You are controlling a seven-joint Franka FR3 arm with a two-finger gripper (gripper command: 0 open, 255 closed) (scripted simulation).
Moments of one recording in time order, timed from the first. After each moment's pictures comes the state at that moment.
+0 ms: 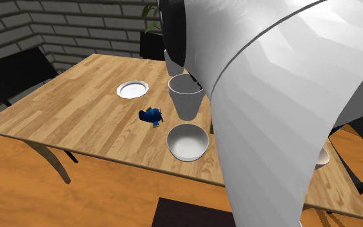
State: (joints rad) arm 0.00 -0.32 0.17 -1.73 0.08 1.40 0.08
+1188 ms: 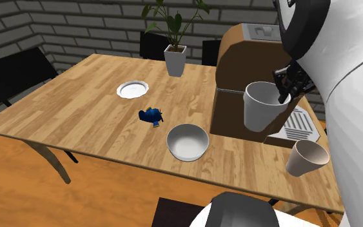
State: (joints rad) arm -0.15 -0.29 -0.15 -1.70 -0.02 1.39 -0.38
